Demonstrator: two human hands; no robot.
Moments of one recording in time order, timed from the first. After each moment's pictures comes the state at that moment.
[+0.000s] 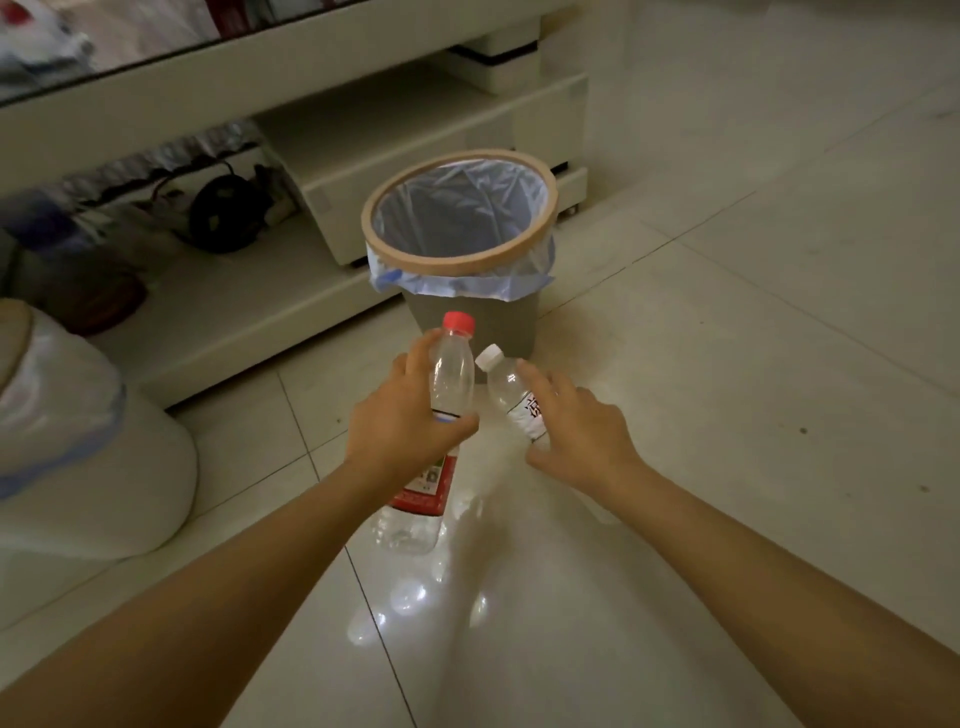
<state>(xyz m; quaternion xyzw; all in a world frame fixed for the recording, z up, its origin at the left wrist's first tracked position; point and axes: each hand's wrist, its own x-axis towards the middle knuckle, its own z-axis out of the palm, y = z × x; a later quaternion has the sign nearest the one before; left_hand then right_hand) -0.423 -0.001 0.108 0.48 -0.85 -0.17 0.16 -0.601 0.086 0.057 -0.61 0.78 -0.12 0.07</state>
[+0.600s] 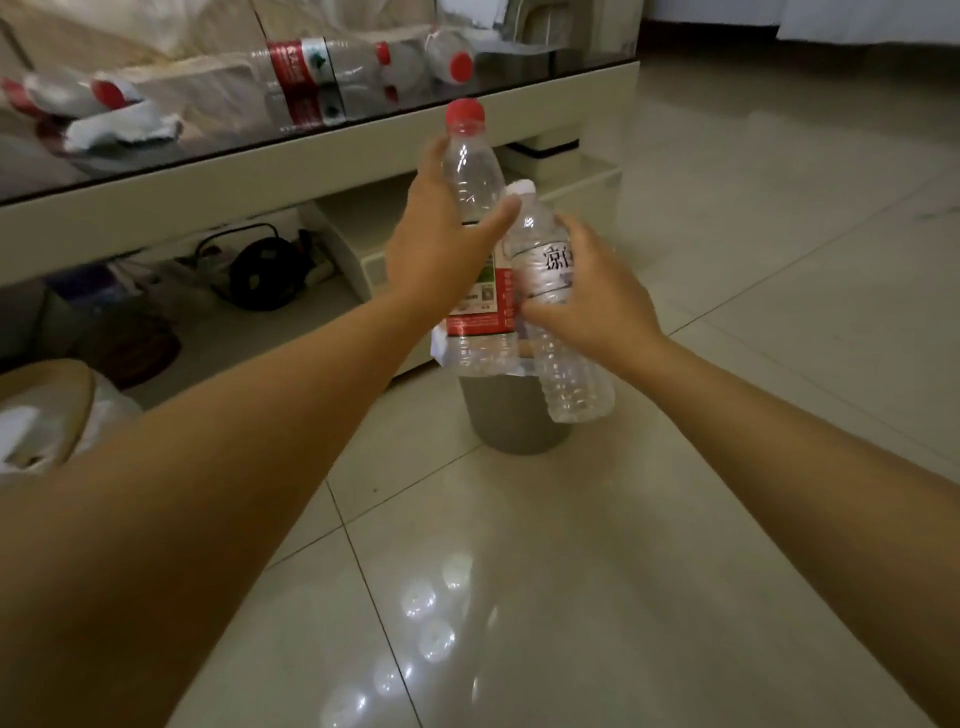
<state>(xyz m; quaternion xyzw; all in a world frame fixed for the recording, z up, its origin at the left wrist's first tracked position) -0.469 -0.142 0.258 0.38 -0.79 -0.22 0.44 -0.594 -0.044 0.221 -0.55 0.73 -0.40 0.02</state>
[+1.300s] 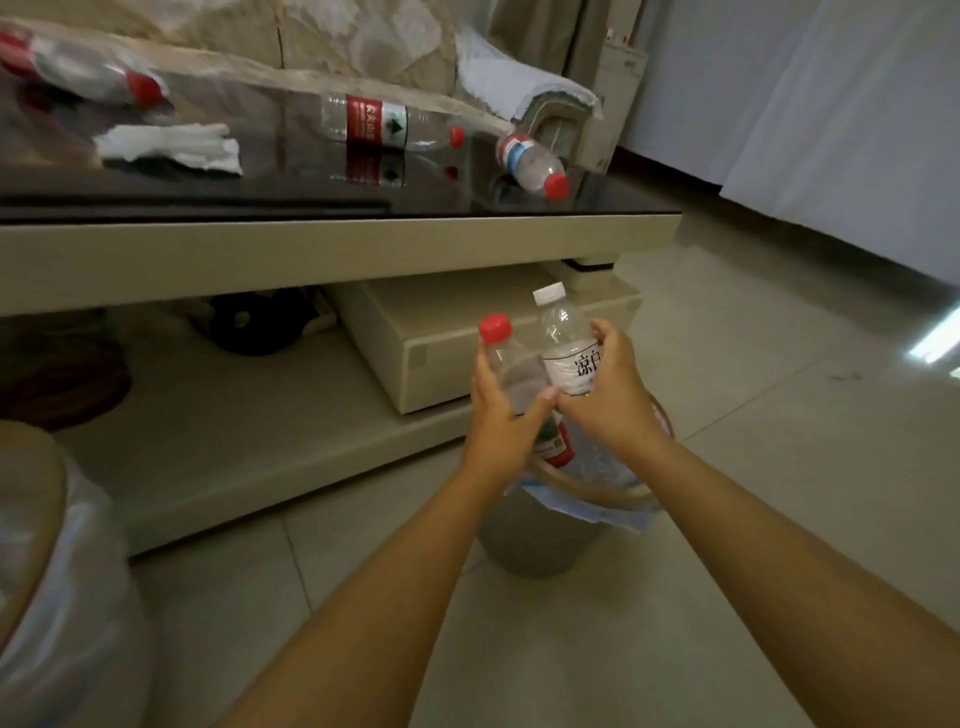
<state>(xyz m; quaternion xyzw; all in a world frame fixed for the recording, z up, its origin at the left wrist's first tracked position) -0.453 -0.215 0.164 0.31 -0.60 -0.60 0.43 -0.559 -0.159 0.230 -0.52 0.76 -0.40 0.06</state>
